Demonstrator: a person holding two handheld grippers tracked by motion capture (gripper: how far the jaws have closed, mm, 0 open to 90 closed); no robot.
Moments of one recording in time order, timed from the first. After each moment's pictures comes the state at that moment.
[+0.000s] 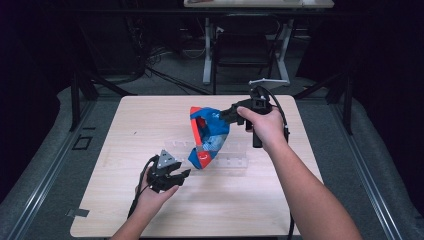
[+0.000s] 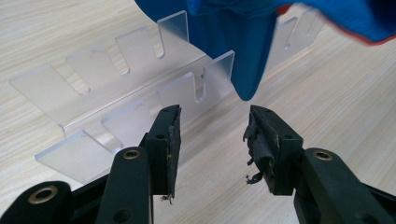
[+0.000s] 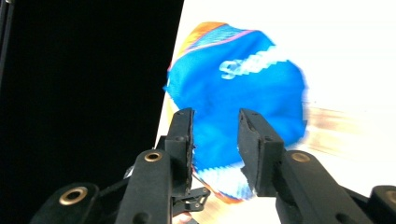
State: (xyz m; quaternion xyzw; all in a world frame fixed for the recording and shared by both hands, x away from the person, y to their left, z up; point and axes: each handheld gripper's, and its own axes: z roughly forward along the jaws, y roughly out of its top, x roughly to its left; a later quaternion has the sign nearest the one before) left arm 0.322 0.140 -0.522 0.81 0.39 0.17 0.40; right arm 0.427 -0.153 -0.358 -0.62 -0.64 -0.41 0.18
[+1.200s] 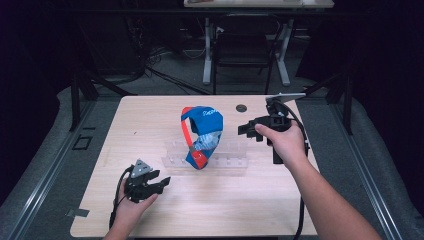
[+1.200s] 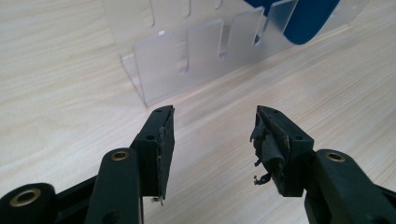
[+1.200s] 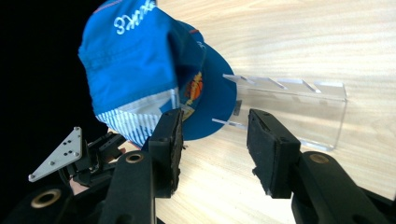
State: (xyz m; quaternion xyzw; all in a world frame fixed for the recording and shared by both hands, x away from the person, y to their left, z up) left arm 0.302 0.204 -0.544 0.79 0.44 0.17 0.39; right arm 0.395 -0.196 -0.380 -0.63 -0.67 -0.38 0.11
